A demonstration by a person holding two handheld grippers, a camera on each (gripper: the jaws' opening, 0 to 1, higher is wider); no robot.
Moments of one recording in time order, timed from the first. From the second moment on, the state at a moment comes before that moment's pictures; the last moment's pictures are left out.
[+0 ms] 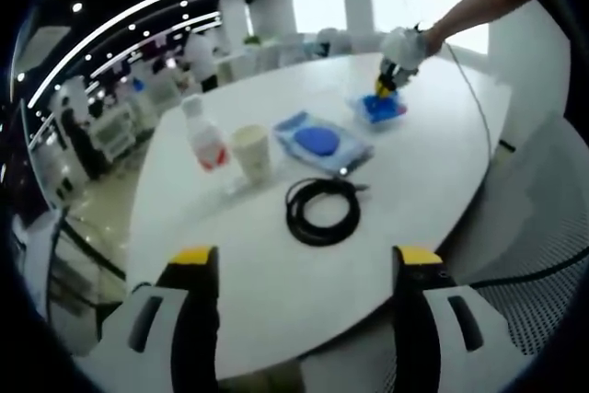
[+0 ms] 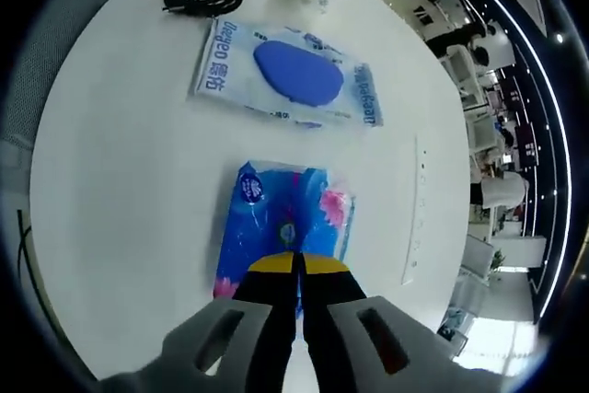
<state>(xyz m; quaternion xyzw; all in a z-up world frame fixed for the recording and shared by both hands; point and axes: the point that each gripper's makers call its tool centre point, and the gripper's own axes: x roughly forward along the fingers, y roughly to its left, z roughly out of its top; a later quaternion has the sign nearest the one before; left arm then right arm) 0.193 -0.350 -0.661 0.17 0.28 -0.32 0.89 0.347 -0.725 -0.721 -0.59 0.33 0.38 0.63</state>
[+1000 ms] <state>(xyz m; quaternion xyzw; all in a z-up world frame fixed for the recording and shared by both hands) 0.192 -0.344 -0.662 0.17 0.29 -0.31 0.89 0.352 -0.736 -0.741 -0.58 0.37 0.37 0.63</state>
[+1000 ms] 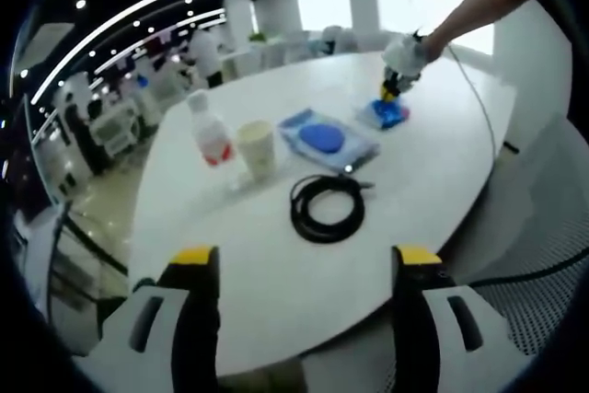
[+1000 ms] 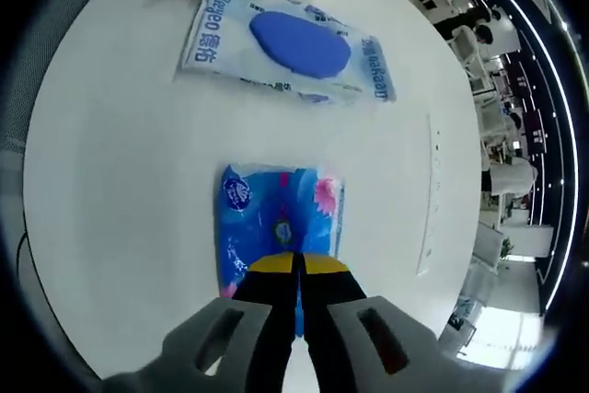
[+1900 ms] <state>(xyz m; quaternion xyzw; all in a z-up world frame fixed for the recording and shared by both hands) 0.189 -0.346 -0.659 0.17 0.28 -0.32 0.89 0.352 -0.735 -0.721 -0.49 0.37 0.30 0.73</state>
